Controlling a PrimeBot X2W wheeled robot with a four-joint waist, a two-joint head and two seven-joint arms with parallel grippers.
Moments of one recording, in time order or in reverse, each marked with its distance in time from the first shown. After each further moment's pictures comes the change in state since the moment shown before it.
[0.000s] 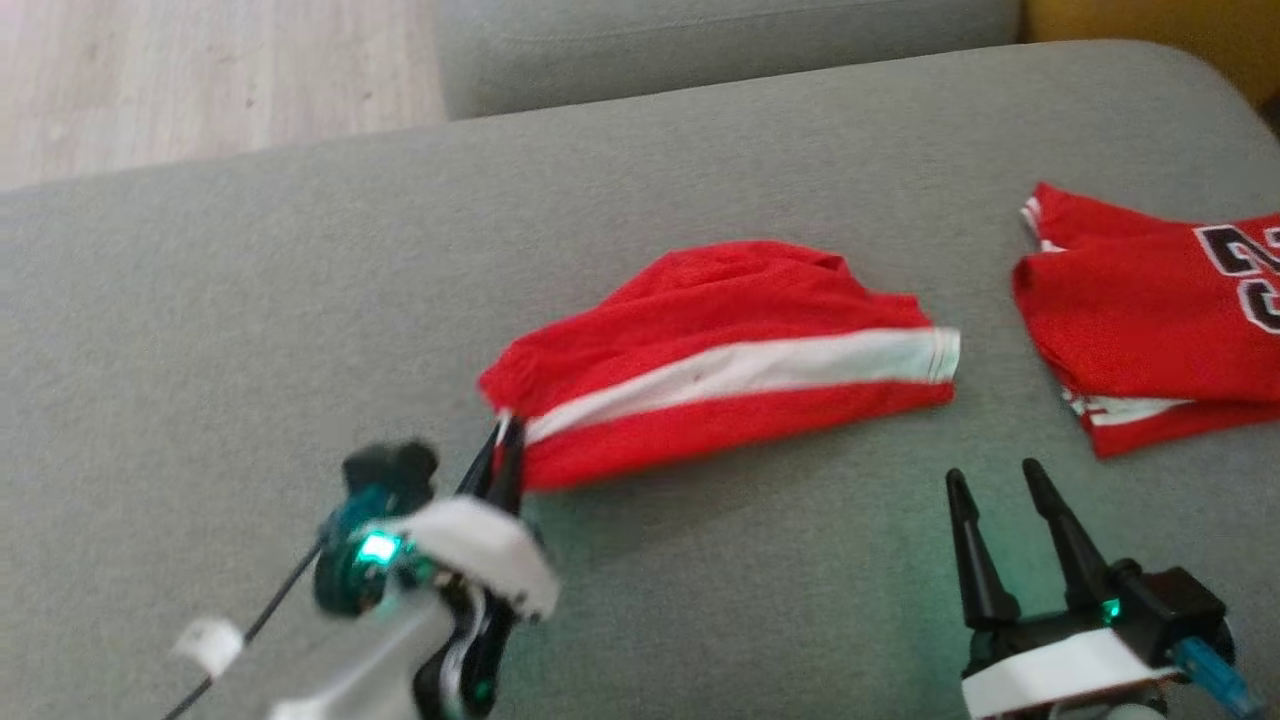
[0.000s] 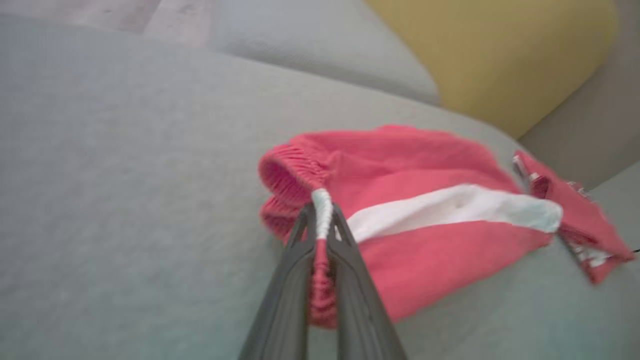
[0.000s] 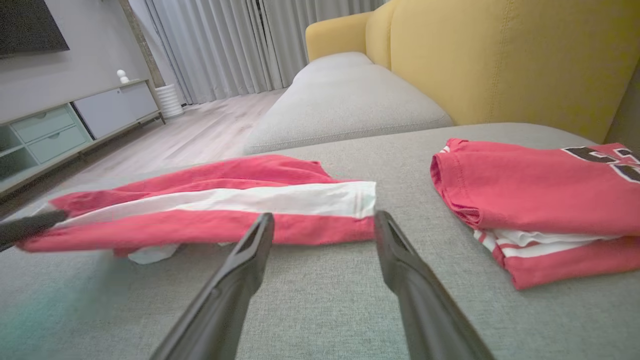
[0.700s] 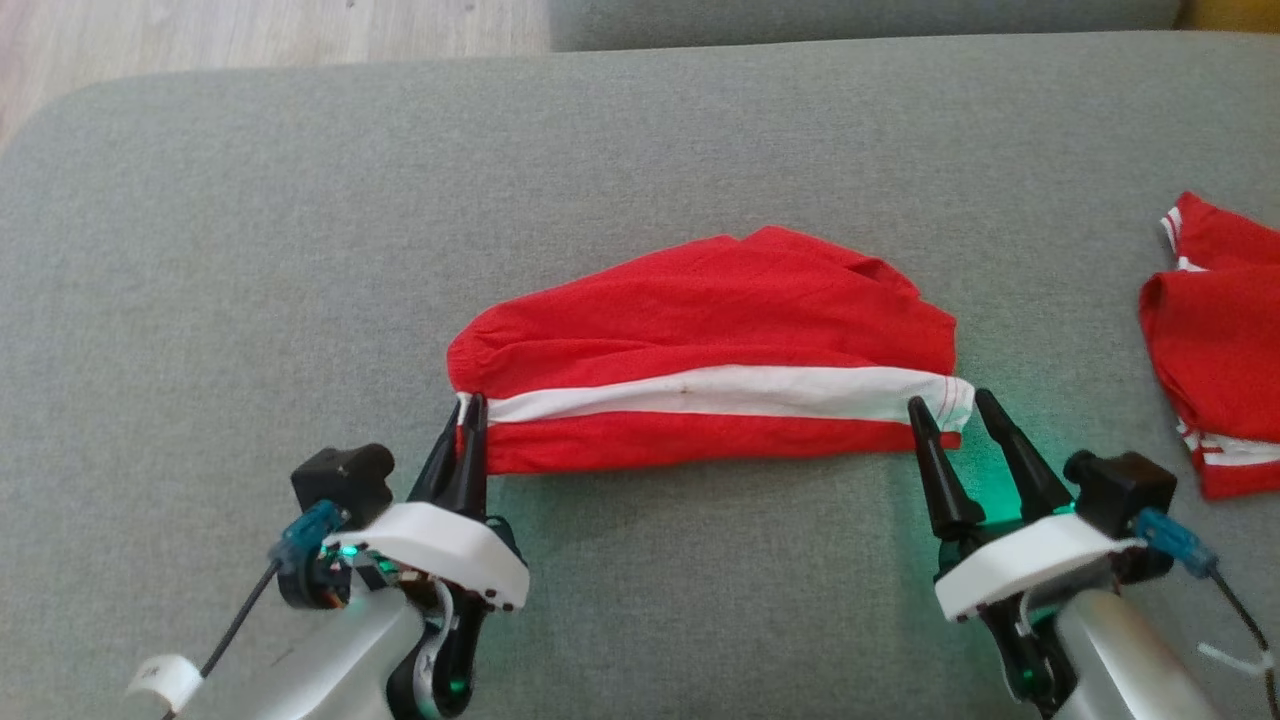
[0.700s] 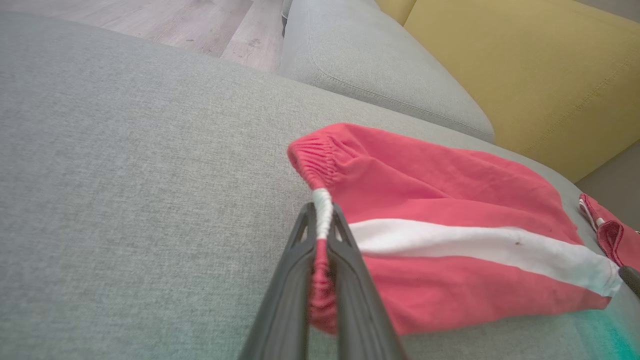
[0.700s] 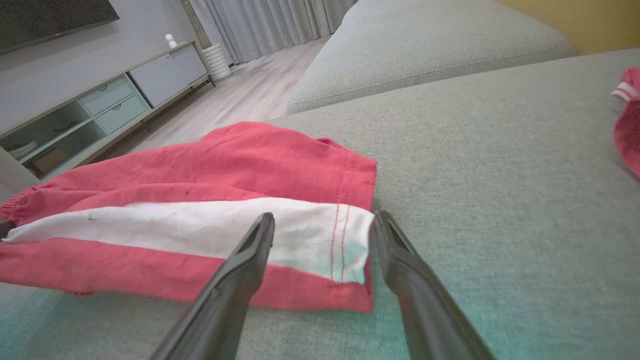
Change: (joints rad) left arm 0.098 0.020 0.183 -0.072 0.168 -0.012 -0.015; right arm -0.282 -0.094 0.174 0.311 0.245 0.000 0.000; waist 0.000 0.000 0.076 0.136
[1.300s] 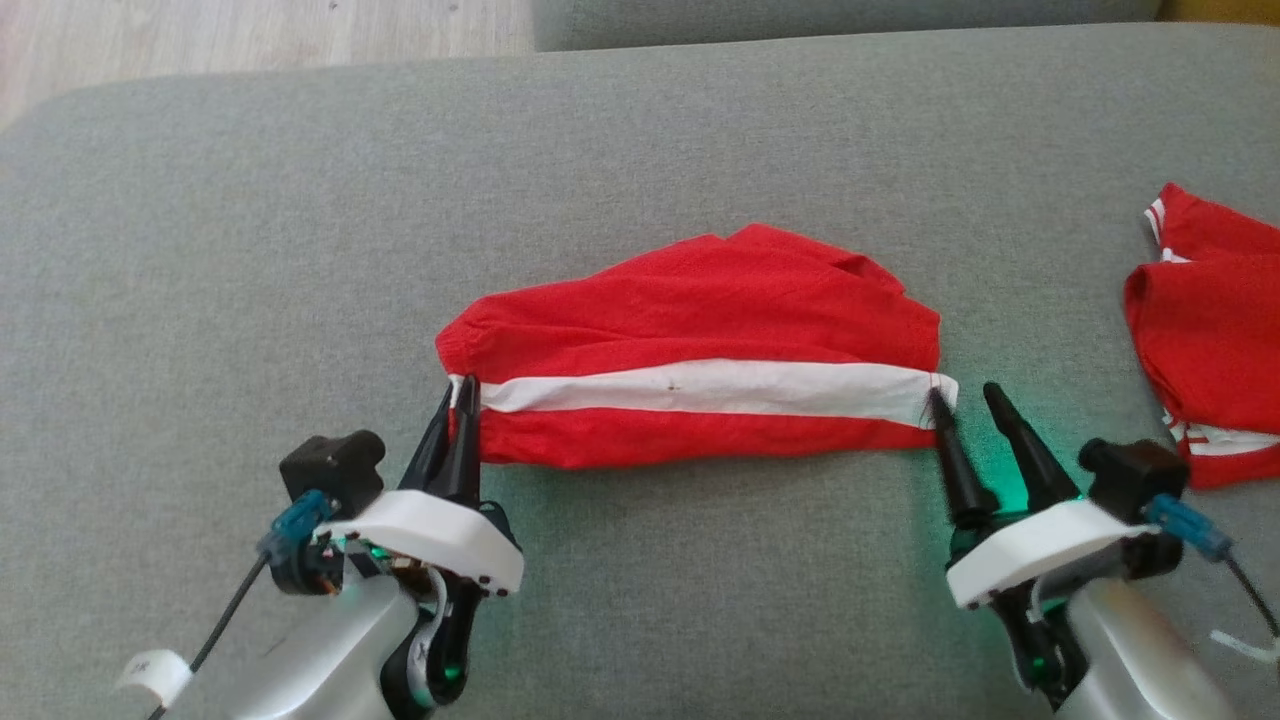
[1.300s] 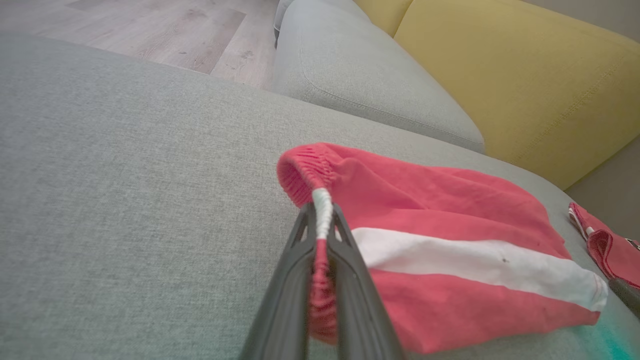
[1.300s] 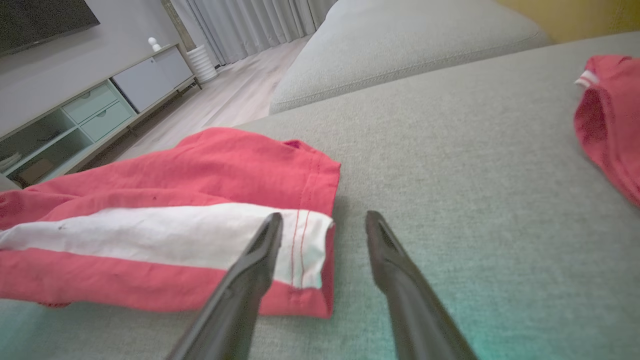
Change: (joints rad) left arm -0.003 -0.003 0.033 -0.015 0.026 -0.006 0.000; right arm -0.049 -0.030 0.021 0.055 0.066 0.000 0.000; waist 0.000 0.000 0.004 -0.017
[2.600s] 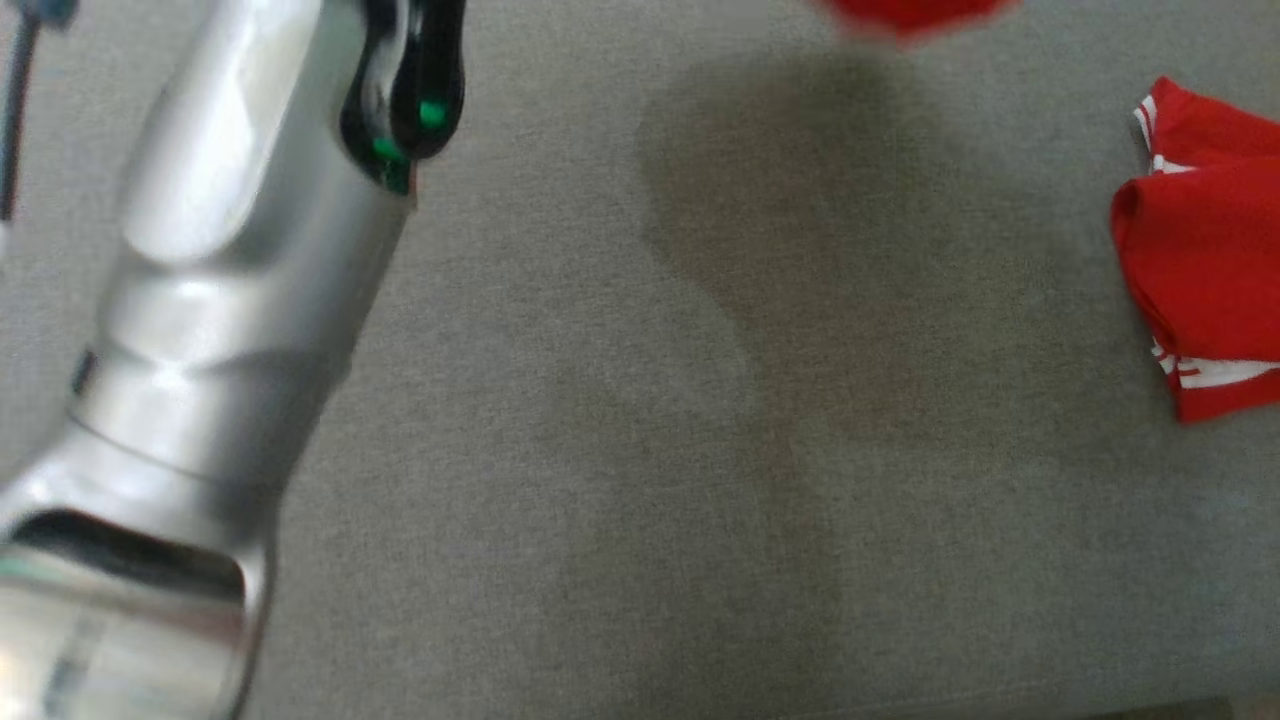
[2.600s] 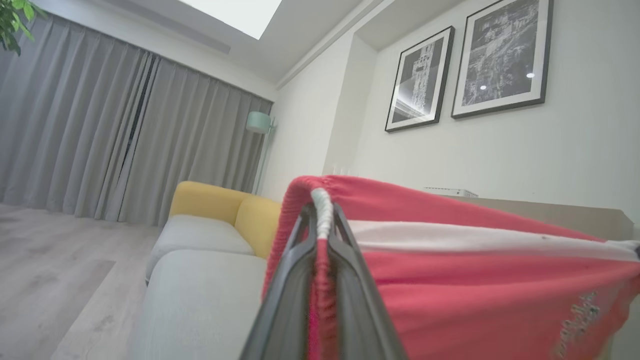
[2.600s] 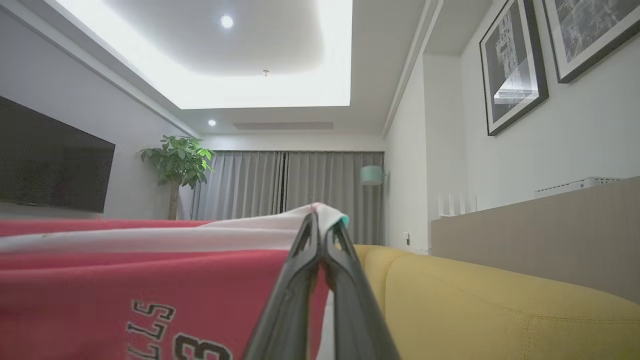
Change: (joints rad) left arm -0.760 -0.211 0.328 0.106 0.328 -0.192 -0.008; right arm -0.663 -0.184 -0.285 -0.338 -0.113 0.000 -0.006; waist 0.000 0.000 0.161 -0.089
